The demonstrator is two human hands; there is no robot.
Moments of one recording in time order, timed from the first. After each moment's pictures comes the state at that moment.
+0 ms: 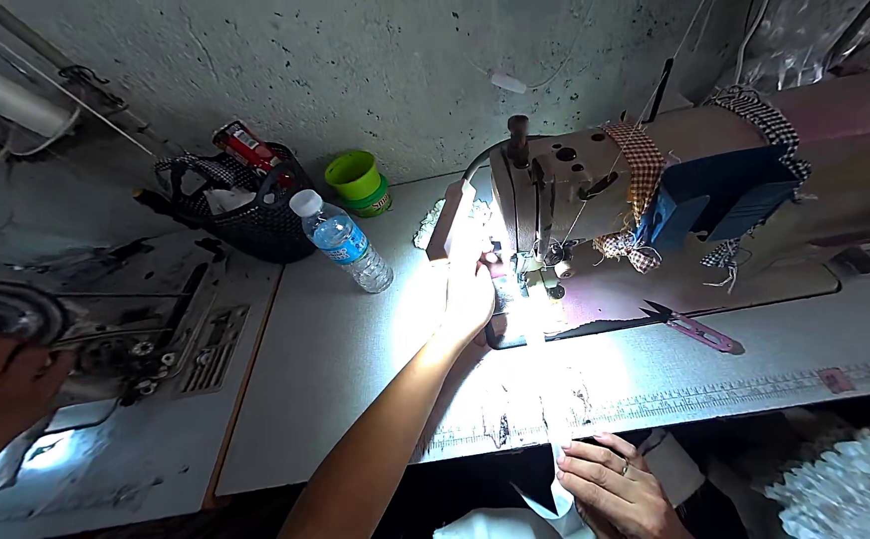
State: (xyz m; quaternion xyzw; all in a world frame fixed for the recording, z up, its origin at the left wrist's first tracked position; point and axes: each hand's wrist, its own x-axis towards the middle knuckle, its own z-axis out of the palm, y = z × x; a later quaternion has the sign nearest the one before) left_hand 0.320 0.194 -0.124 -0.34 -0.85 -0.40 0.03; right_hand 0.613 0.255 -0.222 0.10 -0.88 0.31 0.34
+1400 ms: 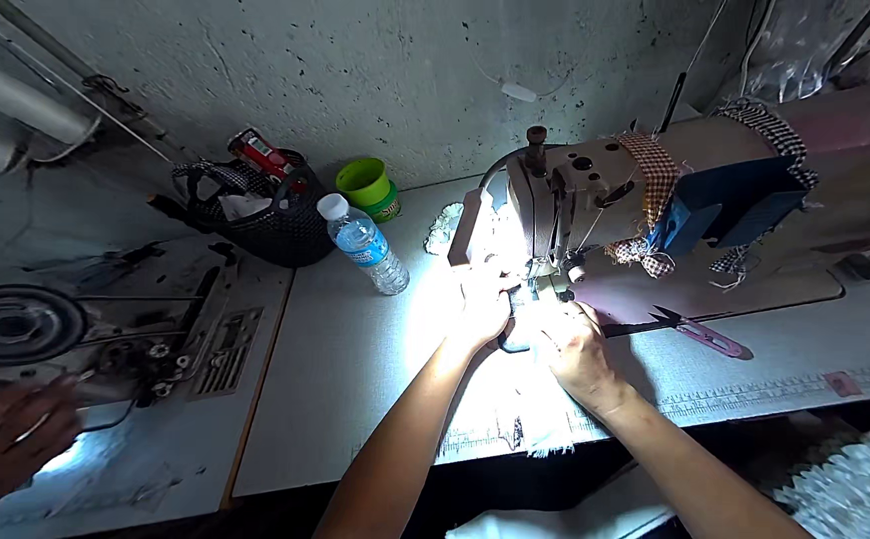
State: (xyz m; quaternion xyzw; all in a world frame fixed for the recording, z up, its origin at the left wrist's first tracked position) left_hand 0.310 0.182 -0.140 -0.41 -0.86 -0.30 -0.07; right_hand 0.455 0.288 -0.178 -0.07 -0.91 0.24 0.33
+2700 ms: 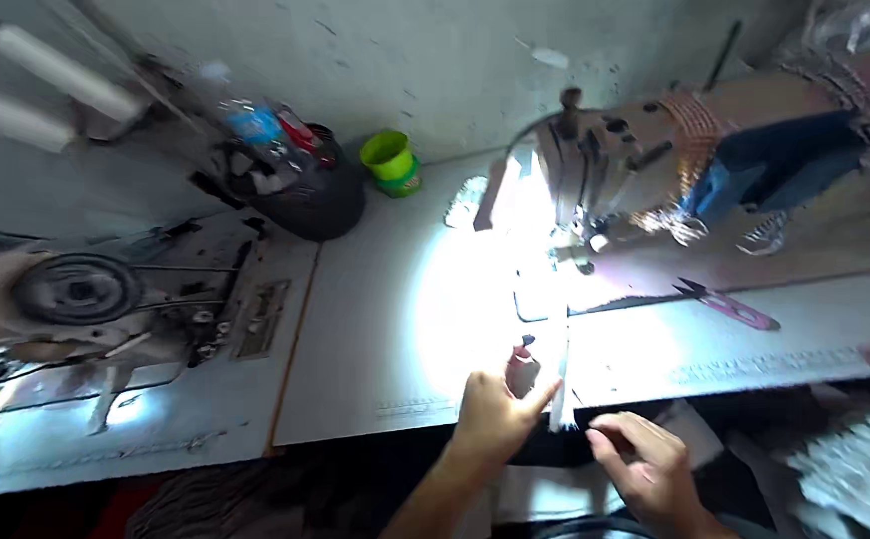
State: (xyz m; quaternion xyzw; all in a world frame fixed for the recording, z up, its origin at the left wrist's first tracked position) left_hand 0.446 0.092 -0.138 -0.30 -0.84 -0.44 -0.12; right_hand 0.608 0.230 -0.211 -0.12 -0.85 0.41 0.31
